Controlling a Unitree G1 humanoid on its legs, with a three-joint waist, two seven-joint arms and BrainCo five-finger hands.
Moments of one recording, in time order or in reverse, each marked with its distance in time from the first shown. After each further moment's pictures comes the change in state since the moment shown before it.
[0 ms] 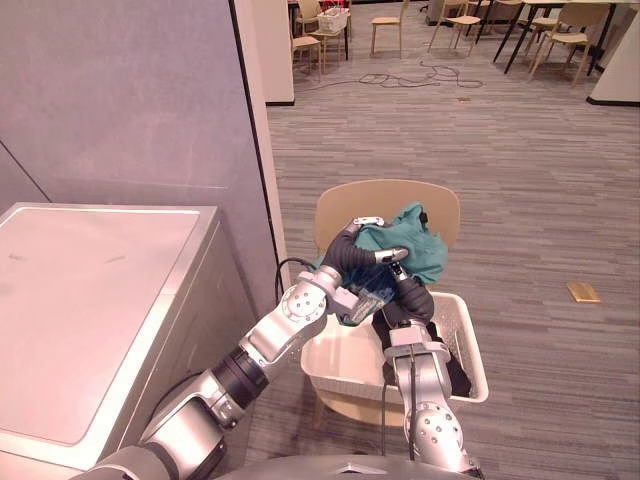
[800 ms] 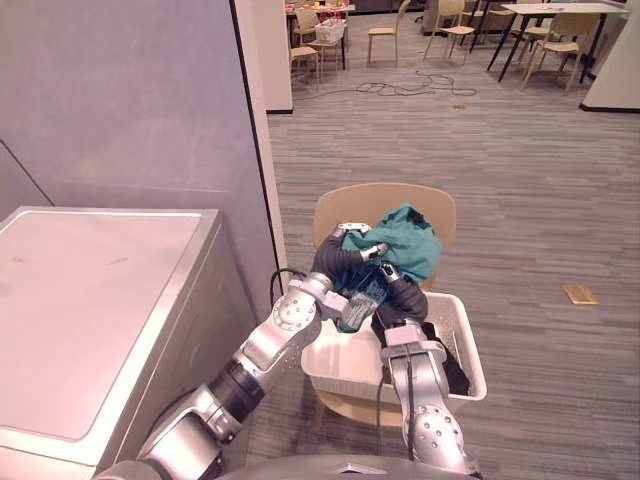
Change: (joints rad) left arm 0.149 -0.001 0.088 -0.109 -0.079 -0.036 -0.001; right arm 0.044 0.000 0.022 -0.133 -0.017 0.041 -0.054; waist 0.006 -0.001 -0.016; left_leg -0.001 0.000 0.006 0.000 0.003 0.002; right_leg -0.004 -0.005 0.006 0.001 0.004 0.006
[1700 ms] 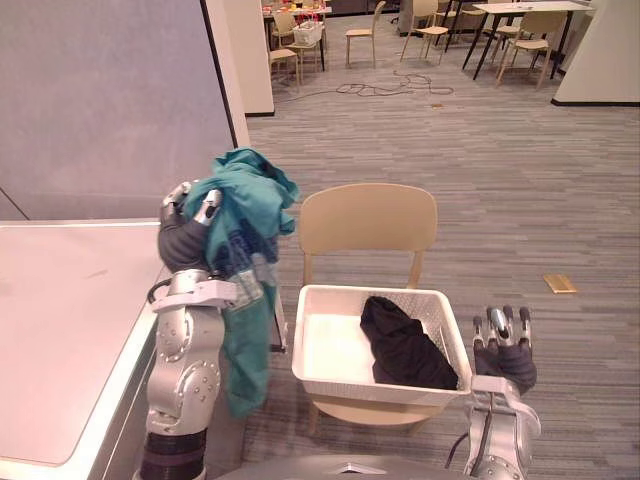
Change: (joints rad) left arm 0.355 -0.037 0.573 -0.602 -0.014 -0.001 0.059; right arm 0.217 0.110 -0.496 0.098 -0.081 0.035 0.056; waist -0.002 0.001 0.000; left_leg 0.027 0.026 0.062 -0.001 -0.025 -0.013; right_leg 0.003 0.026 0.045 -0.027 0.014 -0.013
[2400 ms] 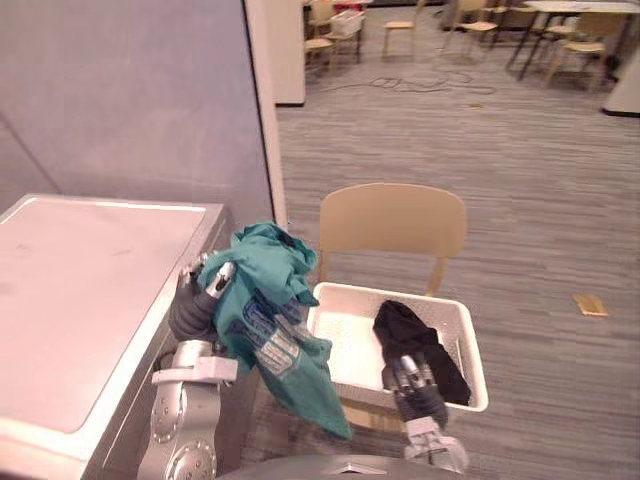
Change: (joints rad) left arm 0.431 -0.032 -0.122 -0.070 -0.088 0.027 -0.221; right arm 0.077 -0.012 0.303 0.285 -0.004 0.125 0.168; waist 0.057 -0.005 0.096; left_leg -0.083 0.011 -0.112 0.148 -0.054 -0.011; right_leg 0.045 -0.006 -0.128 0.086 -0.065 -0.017
